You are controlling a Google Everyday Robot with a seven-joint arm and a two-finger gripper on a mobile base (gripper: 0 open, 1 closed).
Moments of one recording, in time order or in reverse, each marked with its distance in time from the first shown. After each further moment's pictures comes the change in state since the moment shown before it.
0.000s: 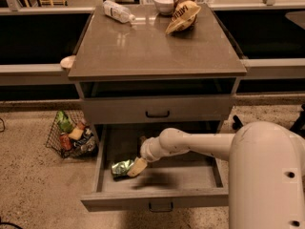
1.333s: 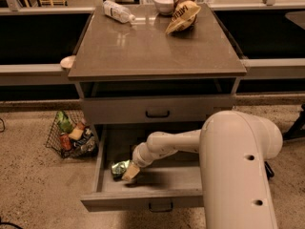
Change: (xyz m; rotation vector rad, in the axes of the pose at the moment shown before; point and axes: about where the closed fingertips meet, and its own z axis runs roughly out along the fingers) arm 0.009 0.023 0.046 -0.057 0.106 -0.015
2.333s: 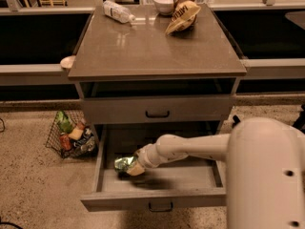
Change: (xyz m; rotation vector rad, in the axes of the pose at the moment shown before) arm -0.002 0.013 -0.034 0.031 -0.062 -0.012
